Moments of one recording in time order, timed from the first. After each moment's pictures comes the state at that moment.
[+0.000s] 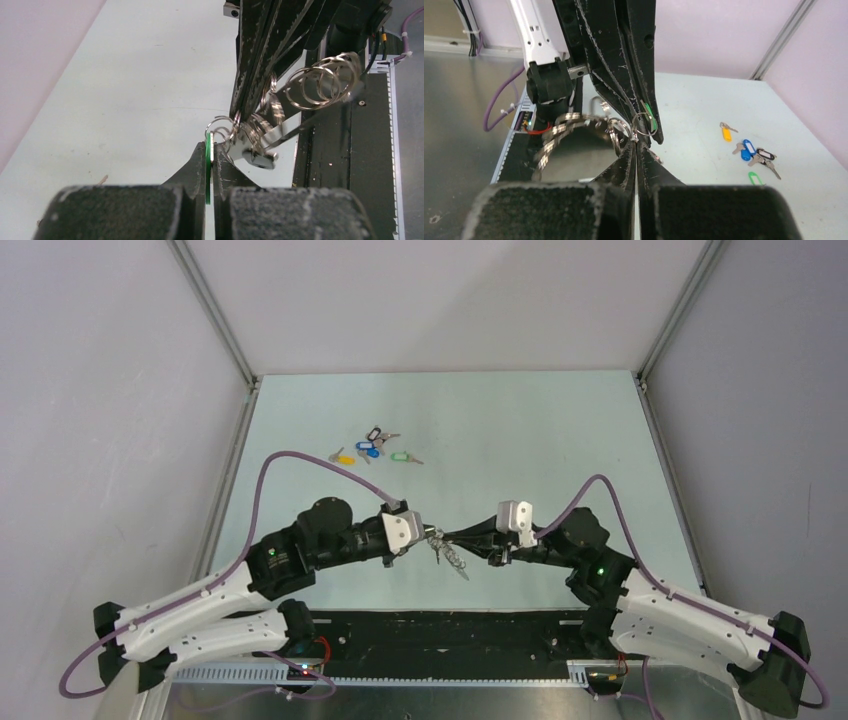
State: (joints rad) left arm -1.08 0.78 0.82 -0.27 0.16 0.30; right arm 0.99 0.78 0.57 0.32 -0.46 -0.16
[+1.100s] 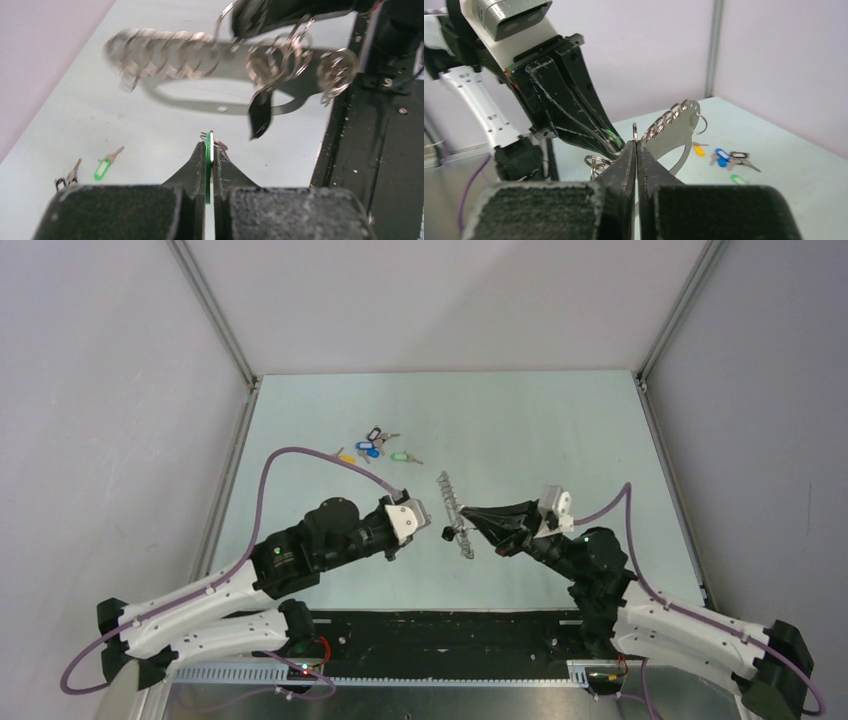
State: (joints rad) left arm -1.10 0.81 0.82 -0.27 0.01 0.27; right arm 0.98 0.73 0.38 0.75 -0.17 0.13
